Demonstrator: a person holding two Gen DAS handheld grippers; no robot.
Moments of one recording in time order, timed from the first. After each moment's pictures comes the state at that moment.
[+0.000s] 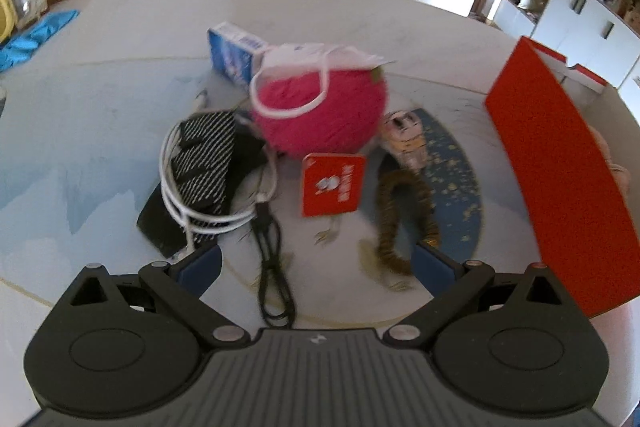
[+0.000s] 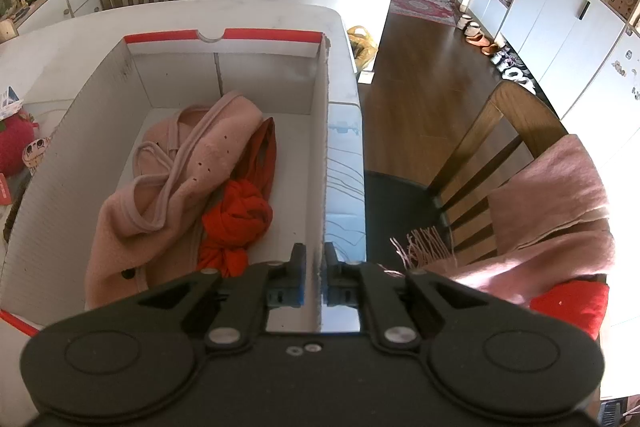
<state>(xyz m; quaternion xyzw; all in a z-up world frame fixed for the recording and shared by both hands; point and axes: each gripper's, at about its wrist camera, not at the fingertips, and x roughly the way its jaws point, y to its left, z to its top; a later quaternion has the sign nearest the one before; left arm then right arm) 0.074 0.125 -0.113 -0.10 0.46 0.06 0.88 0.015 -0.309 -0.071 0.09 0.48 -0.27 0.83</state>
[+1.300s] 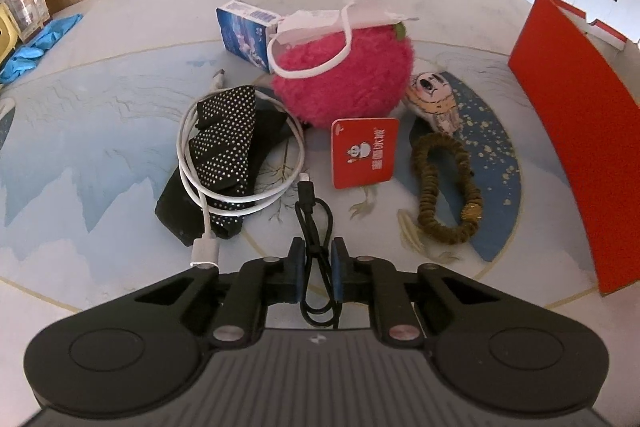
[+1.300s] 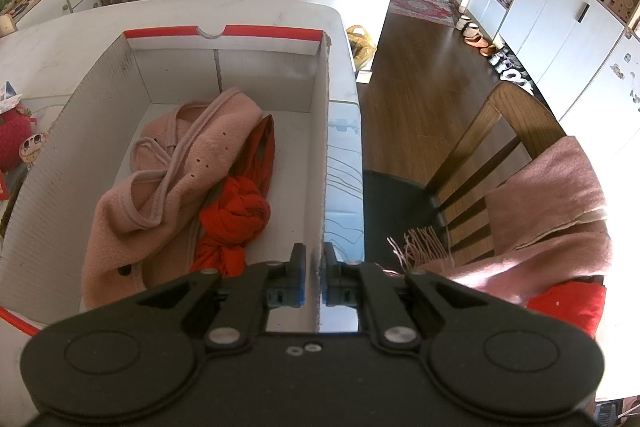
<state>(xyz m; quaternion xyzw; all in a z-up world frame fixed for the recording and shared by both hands) 0.071 0.127 -0.128 -0.04 0.49 0.07 0.87 0.013 -0.309 -0.070 0.09 0.48 -0.28 0.82</state>
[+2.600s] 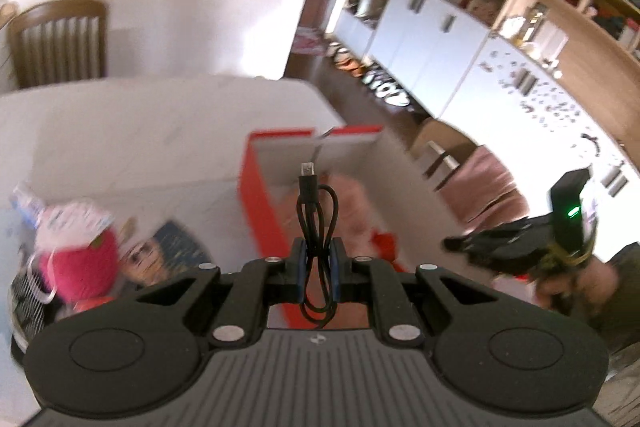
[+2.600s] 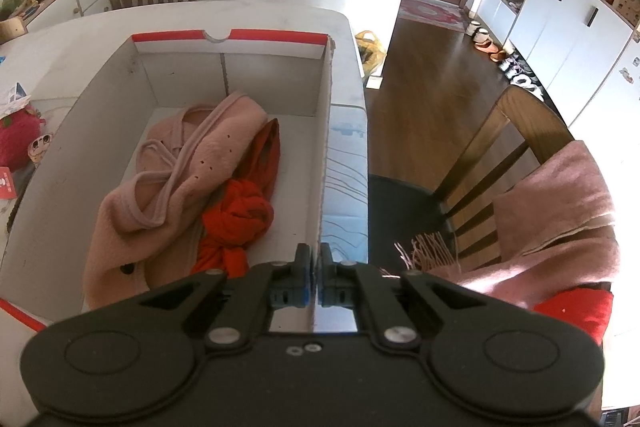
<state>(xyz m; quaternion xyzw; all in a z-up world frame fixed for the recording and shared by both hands) 0.115 -0.011 0.028 -0.08 0.40 -0.18 0.89 0.011 -0.313 -0.071 0.09 0.48 -0.27 0.83</state>
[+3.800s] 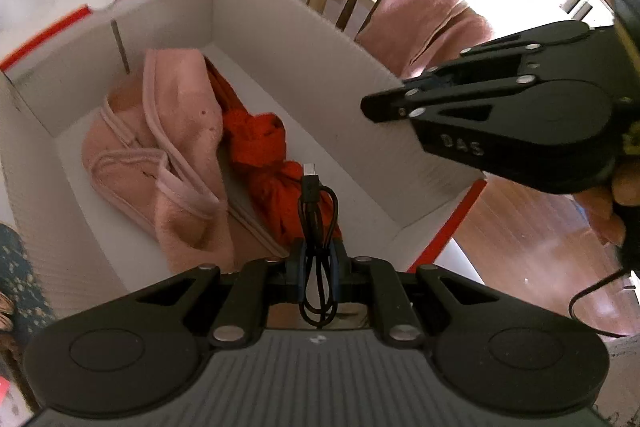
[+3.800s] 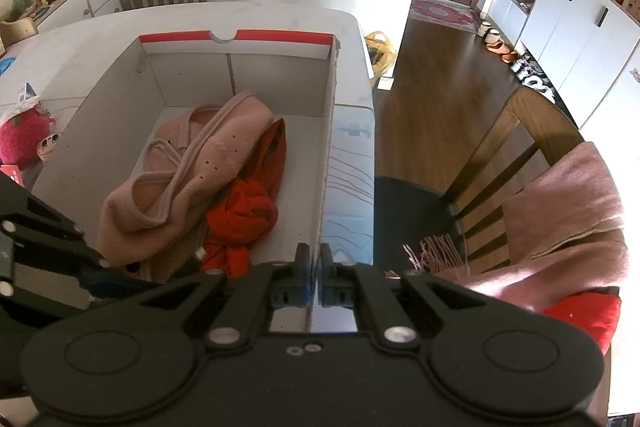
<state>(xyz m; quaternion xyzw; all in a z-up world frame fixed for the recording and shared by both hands) 0.166 -0.172 -0.094 0.06 0.55 -0.31 0.77 0.009 -0.316 -0.071 0.10 0.48 -0.26 0.84</state>
